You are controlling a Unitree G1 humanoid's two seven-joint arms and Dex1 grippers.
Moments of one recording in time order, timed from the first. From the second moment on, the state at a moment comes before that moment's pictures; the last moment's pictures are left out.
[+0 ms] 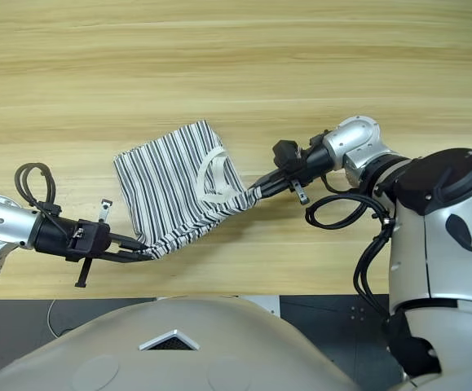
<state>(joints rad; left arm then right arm) 0.23 1.06 -0.21 -0.50 -0.43 0.15 -1.29 -0.98 -0.55 -0.94 2.08 -1.30 -0.76 1.62</state>
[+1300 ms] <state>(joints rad) -0.11 0.82 -0.04 0.17 -0.47 0.14 -1.38 -1.05 -0.23 -0.63 1.76 -0.60 -0.61 1.54</state>
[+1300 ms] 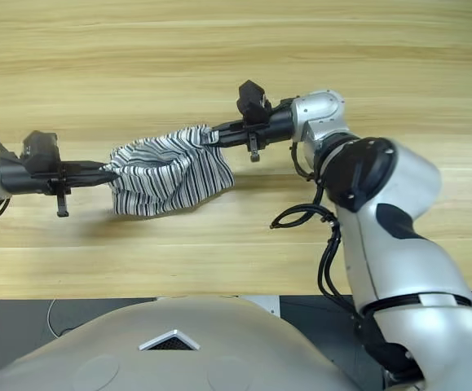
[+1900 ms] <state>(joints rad) -0.32 0.76 -0.03 0.68 -0.30 0.17 -1.32 -0.79 -0.14 -0.16 1.14 -0.30 -0.24 1.33</state>
